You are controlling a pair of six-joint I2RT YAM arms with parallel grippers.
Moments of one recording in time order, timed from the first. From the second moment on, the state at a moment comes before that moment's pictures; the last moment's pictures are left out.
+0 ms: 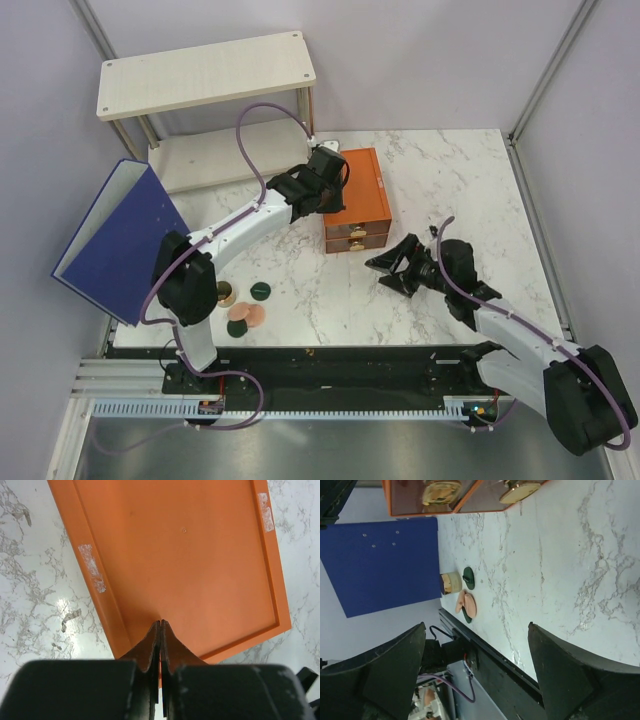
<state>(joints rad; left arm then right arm) -0.71 1.82 1.60 -0.54 -0.20 -0.56 0.39 1.00 0.37 0.15 -0.47 1.13</state>
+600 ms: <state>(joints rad) -0.71 1.84 1.63 -0.58 -0.12 -0.55 0.38 1.52 0.15 1.02 -0.40 1.50</state>
